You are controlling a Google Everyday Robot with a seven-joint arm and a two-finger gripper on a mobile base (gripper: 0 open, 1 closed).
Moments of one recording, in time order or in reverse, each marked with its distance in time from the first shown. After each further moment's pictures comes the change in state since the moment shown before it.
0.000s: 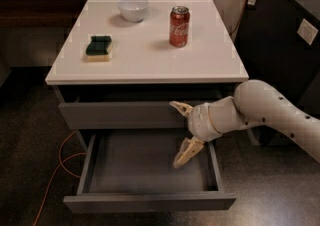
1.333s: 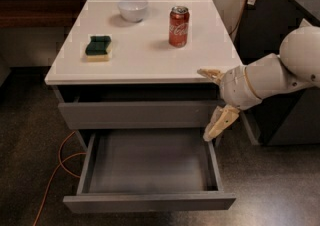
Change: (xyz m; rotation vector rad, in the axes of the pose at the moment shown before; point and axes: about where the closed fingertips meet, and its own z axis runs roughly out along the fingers) arm -0.022 -0.041 -0.121 0.047 0.101 -0.014
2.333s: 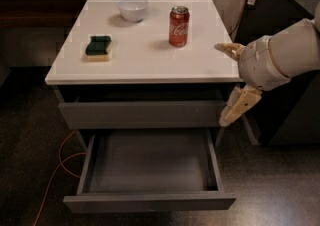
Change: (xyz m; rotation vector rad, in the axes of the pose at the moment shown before) arm -0.034 -0.014 -0.080 0.118 0.149 -0.042
